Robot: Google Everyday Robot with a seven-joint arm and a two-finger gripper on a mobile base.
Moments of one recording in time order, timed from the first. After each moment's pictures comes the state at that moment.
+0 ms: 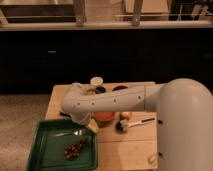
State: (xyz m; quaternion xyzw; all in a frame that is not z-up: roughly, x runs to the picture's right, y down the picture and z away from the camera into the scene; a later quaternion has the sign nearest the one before) arm -0.115 0.185 0.764 -0.27 -0.15 -0.48 0.82
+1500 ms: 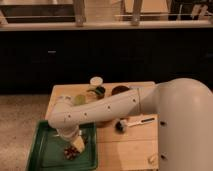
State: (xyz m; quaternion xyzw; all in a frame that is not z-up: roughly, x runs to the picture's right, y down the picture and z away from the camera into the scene) arm -0.176 0.250 0.707 -0.30 -0.19 -0.38 0.85
